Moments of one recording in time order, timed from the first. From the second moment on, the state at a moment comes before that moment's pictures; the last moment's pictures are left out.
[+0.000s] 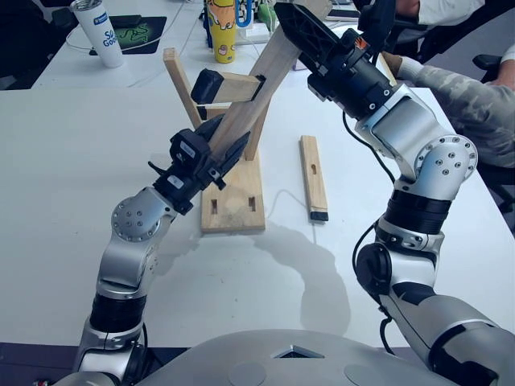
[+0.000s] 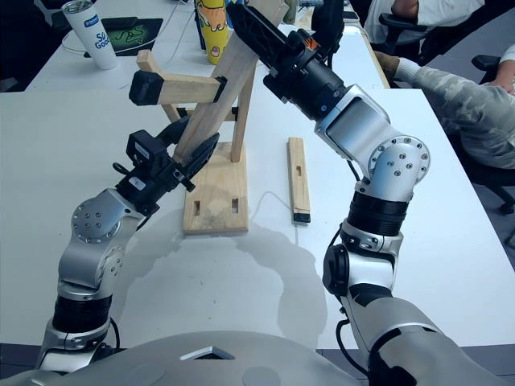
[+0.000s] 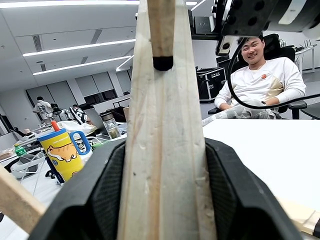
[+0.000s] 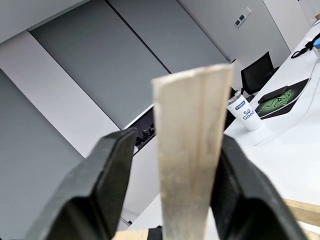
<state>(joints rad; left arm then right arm) -0.10 0.33 -0.10 -0.48 -0.19 0.19 -0.47 -0.74 -0.14 -0.30 -0.10 1.39 0.97 0.00</state>
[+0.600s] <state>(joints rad) -0.08 0.33 -0.09 -0.46 -0.21 0.18 -0.48 -0.70 -0.16 -0.29 -0.10 1.38 0.96 0.01</state>
